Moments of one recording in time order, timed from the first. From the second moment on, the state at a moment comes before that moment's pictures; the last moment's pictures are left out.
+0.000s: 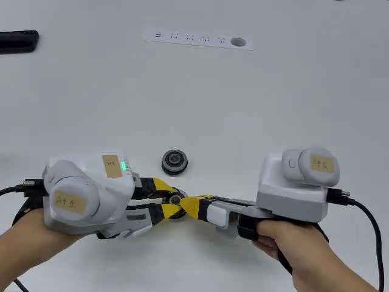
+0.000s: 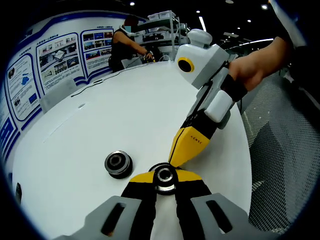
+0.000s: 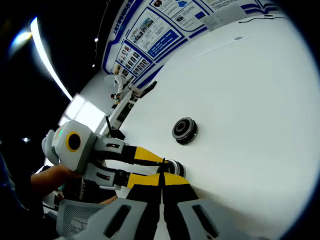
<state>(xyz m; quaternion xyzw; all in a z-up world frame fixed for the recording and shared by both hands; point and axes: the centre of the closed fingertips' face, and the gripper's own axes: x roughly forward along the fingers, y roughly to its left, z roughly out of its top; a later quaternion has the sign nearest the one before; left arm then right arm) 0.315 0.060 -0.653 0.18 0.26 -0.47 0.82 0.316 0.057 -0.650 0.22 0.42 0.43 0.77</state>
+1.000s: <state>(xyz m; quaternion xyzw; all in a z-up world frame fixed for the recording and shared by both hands) 0.325 0.102 -0.609 0.15 0.24 -0.41 0.87 0.327 0.058 -0.627 0.29 0.40 0.42 0.77</state>
